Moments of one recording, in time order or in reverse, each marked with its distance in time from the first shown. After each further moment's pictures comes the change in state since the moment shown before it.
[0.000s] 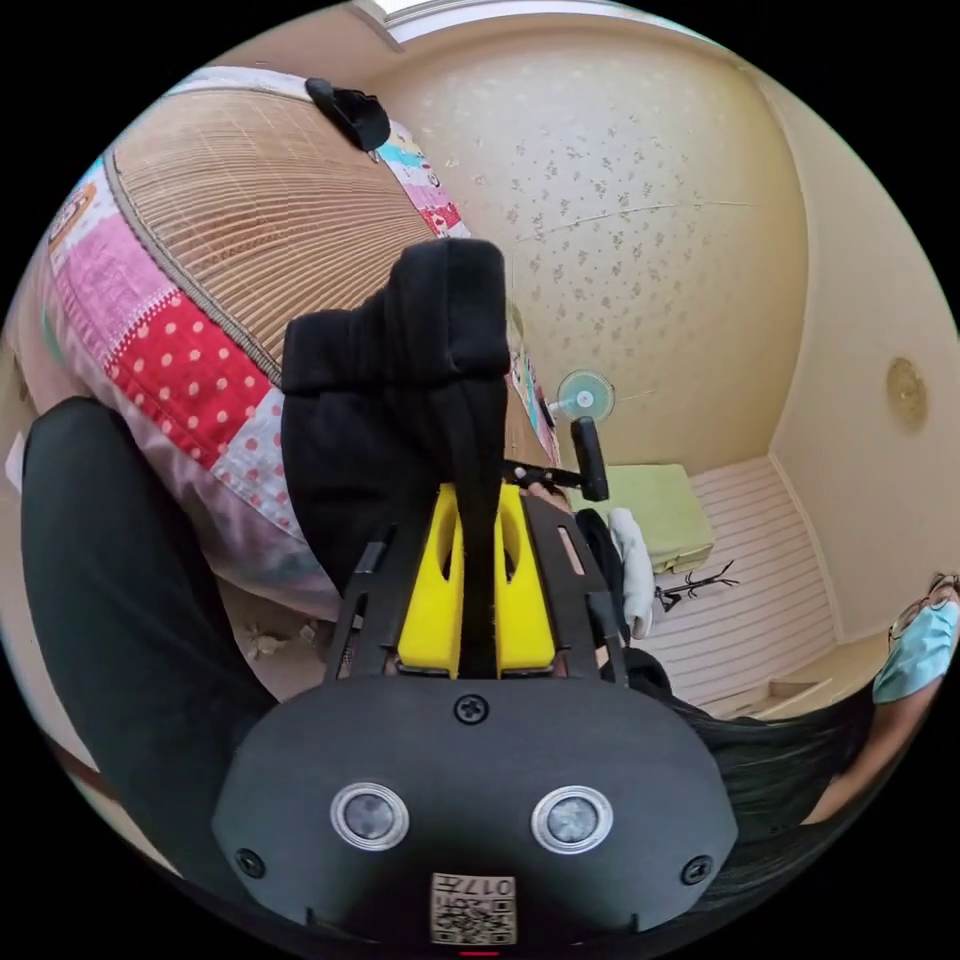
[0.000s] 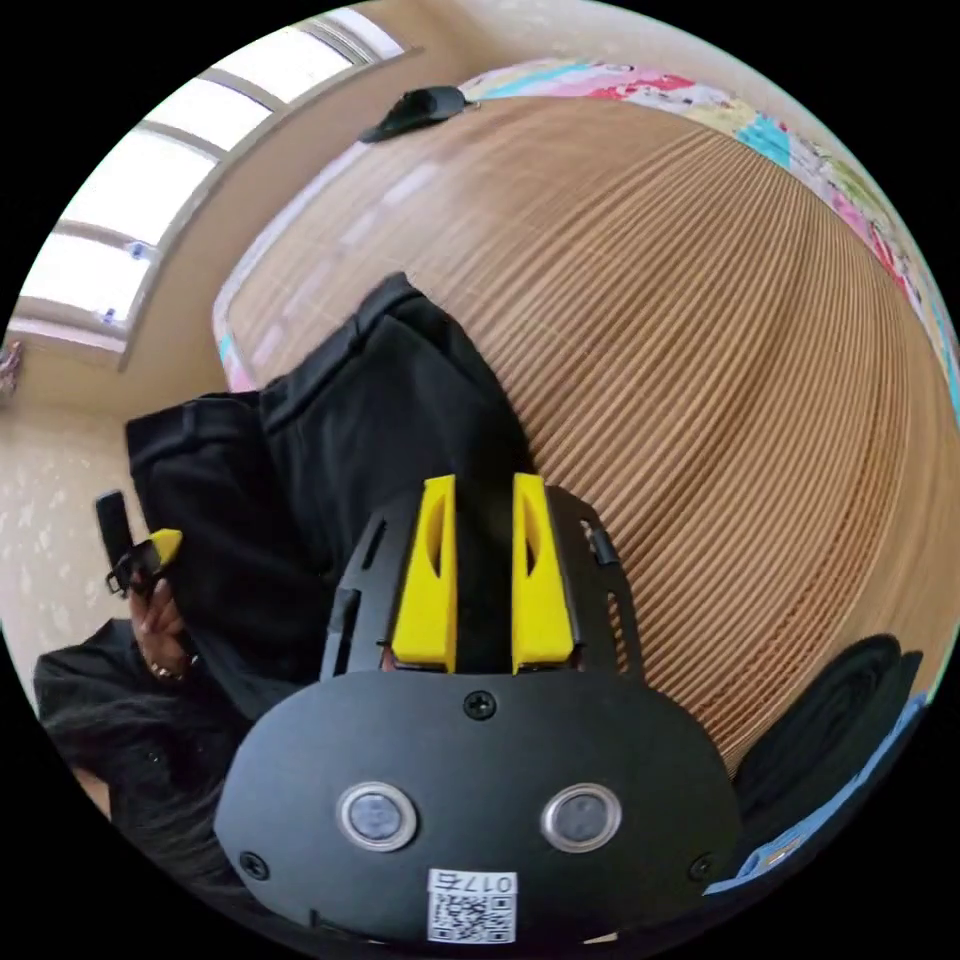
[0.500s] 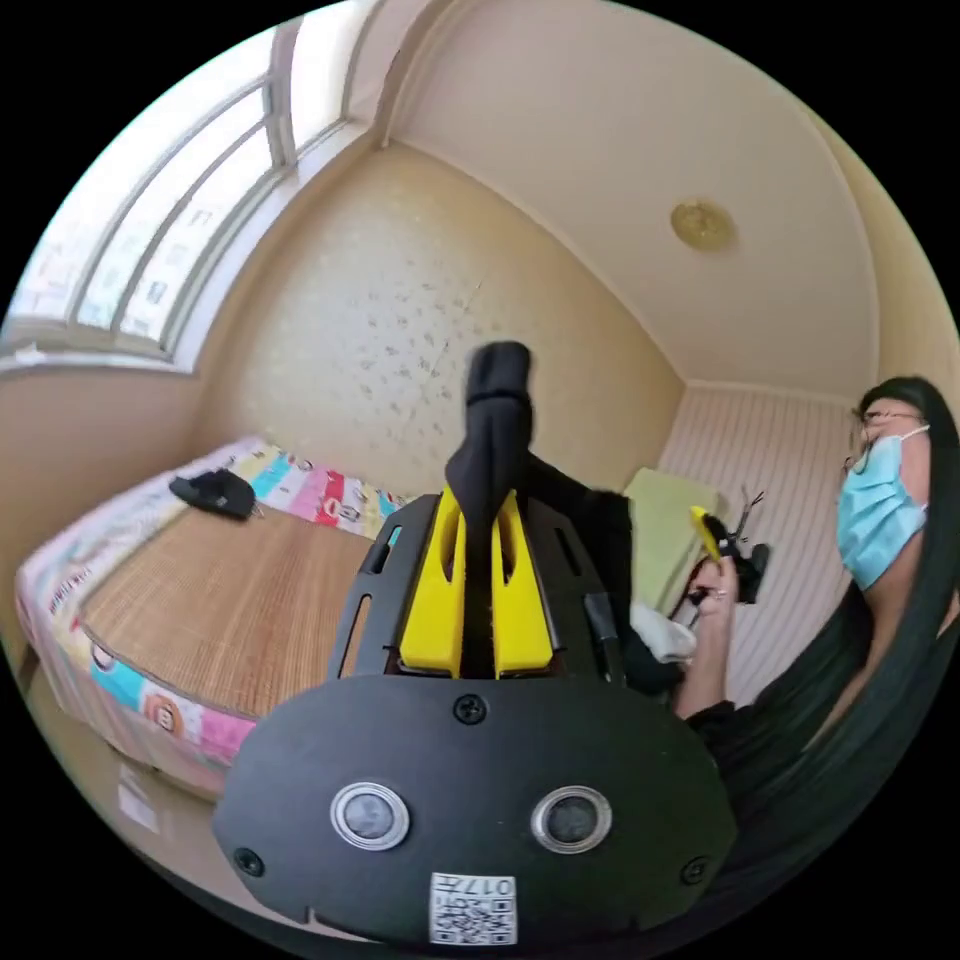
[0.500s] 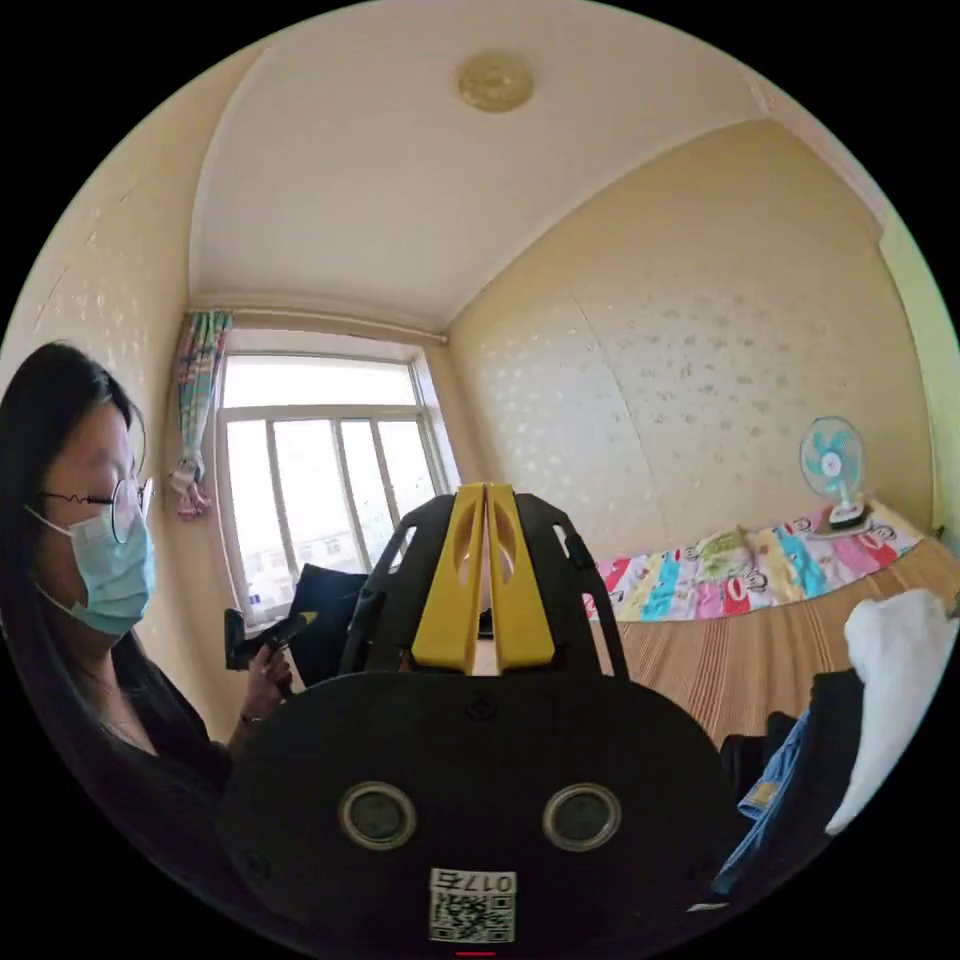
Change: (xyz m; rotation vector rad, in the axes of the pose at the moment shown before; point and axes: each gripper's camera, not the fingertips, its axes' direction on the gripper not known) left arm 0.208 0.073 -0.180 0.488 -0.060 0.752; right arm -0.083 0.452 -0.448 1.510 -0.068 -0.114
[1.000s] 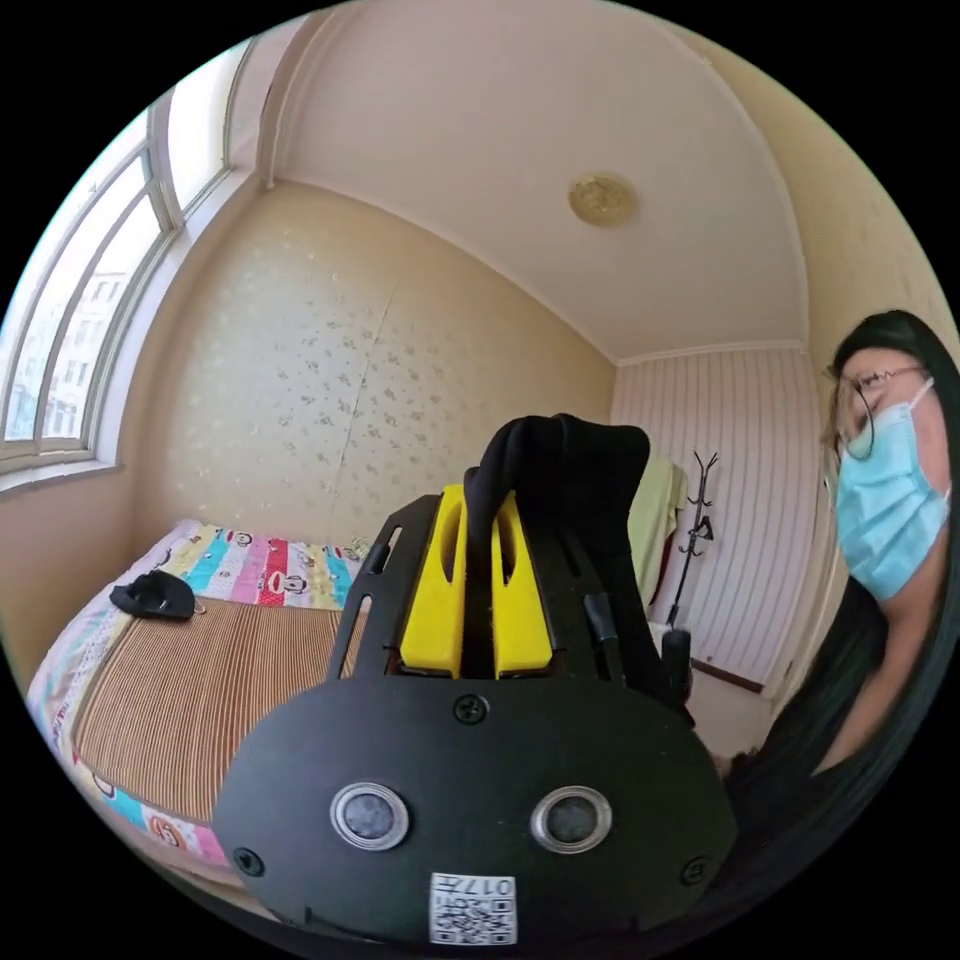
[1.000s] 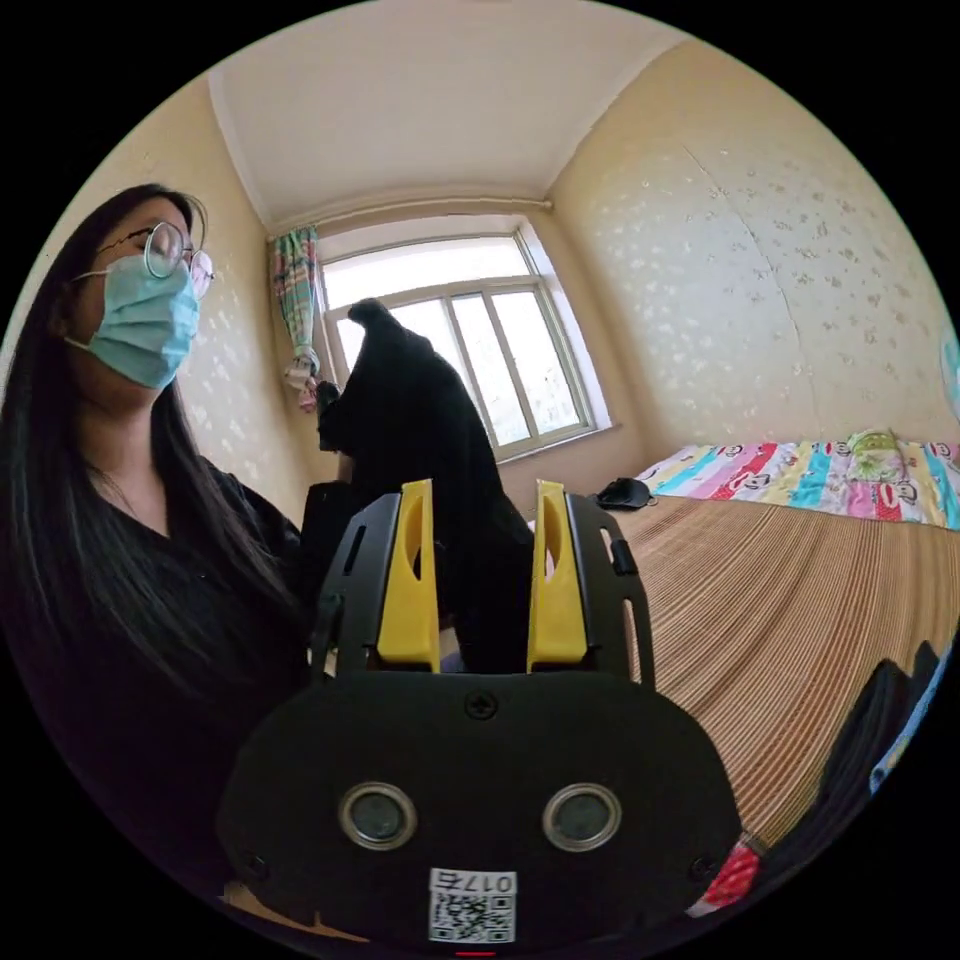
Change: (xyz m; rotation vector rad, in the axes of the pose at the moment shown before) left arm 0.138 0.025 0.054 0.067 0.145 0.146; right arm 0.006 0.169 0.026 -0.342 -0.477 0.047
